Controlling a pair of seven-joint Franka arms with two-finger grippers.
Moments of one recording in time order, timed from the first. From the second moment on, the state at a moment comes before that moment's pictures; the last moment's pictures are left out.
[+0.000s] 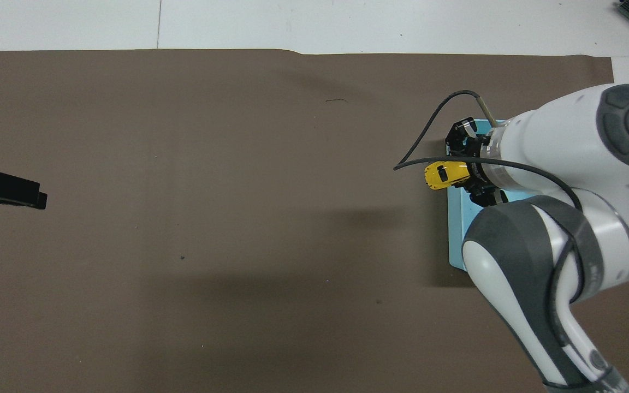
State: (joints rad) left arm -0.01 -0.07 -0.04 -1.58 -0.06 1.48 0.02; right arm 0.23 0.00 -0.01 -1.68 0.01 1.80 1.25
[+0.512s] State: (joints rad) left arm -0.01 -0.07 -0.04 -1.58 -0.06 1.48 0.02; right arm 0.19 -0.02 -0.01 -1.67 0.02 1.77 0.87
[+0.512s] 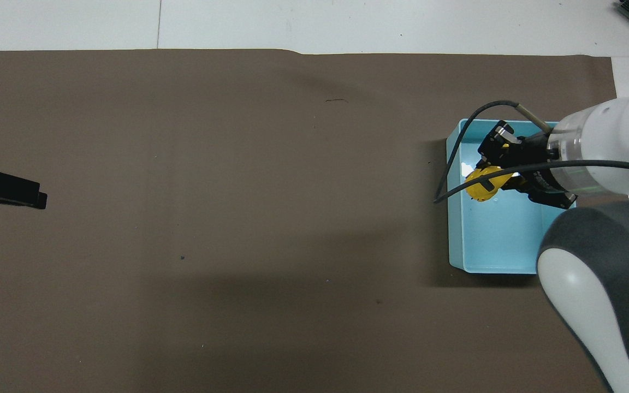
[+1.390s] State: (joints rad) left arm -0.01 -0.07 -0.04 -1.58 -0.06 1.48 0.02; right arm -0.01 -0.02 -0.02 -1.67 0.02 1.75 0.22
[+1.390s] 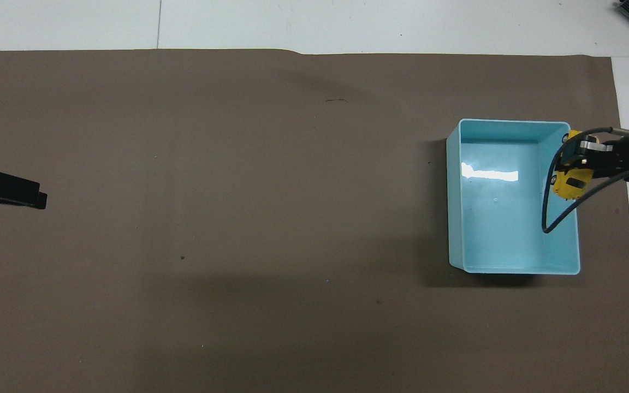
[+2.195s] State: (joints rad) left arm -0.01 -0.07 -0.04 -1.58 -0.06 1.48 0.02; right arm -0.07 -0.02 -0.02 -1.72 0.01 1.74 0.01
